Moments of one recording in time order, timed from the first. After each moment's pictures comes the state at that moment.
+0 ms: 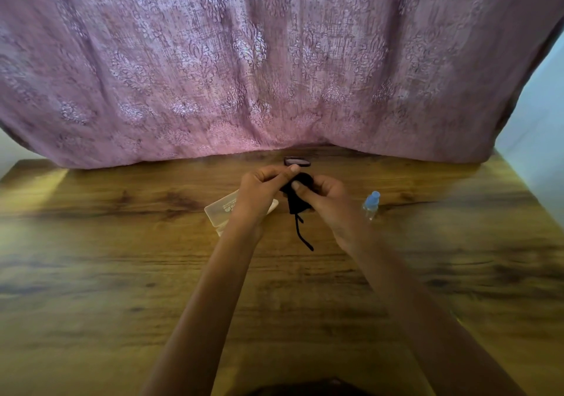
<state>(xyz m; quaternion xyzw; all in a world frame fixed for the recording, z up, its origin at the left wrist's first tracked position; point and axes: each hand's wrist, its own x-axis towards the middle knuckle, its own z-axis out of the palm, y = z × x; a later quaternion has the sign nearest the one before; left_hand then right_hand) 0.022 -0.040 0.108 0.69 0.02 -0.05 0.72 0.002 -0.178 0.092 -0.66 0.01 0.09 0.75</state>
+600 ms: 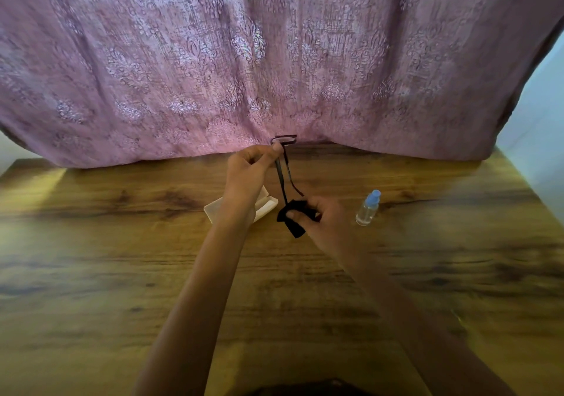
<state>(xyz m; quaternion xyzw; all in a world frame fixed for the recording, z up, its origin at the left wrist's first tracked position) 0.042 -0.033 0.122 0.71 0.06 0.02 0.70 -0.014 -0.173 0.061 -0.80 -0.05 0.00 0.60</state>
